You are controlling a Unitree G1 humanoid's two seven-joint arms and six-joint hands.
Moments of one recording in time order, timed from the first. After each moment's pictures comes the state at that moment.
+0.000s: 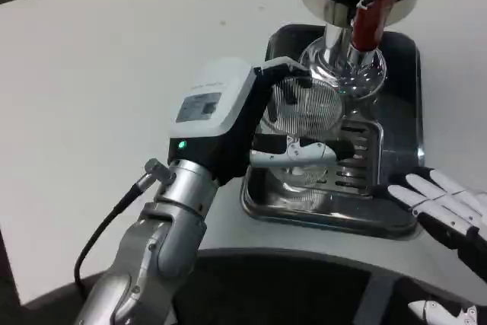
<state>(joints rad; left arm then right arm) -0.62 0.22 -0.25 0.25 0.76 -0.15 0.19 0.34 -0.61 -0.35 -0.60 -0.44 -0.38 0.36</state>
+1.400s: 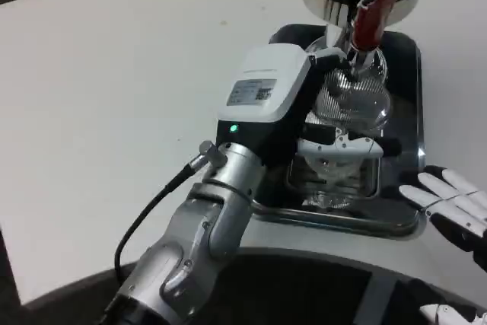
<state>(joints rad) -0.77 0.17 -0.40 0.40 0.80 -0.08 0.28 0.40 -0.60 -0.41 -0.64 -0.39 -0.40 0.36</state>
